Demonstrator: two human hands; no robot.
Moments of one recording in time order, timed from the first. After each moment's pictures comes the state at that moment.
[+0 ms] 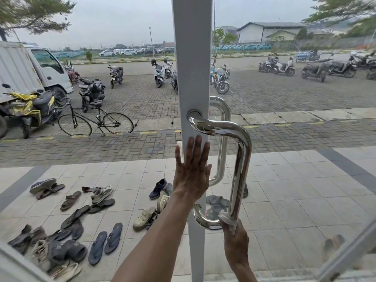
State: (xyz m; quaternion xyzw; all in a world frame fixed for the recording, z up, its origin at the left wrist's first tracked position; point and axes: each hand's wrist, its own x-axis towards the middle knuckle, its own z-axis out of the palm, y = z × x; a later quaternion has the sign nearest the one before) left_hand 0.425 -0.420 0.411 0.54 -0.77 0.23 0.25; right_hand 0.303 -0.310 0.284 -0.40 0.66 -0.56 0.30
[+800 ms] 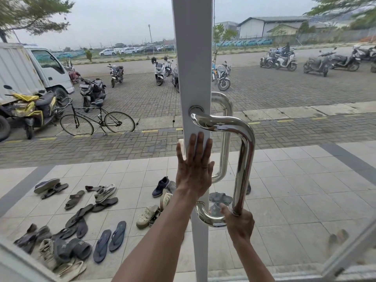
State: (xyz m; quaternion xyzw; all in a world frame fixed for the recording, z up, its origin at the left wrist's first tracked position) left_hand 0.425 -0.419 0.413 0.55 -0.77 0.23 0.24; right_hand 0.303 -0.343 0.311 -0.33 0.73 -0.52 0.29
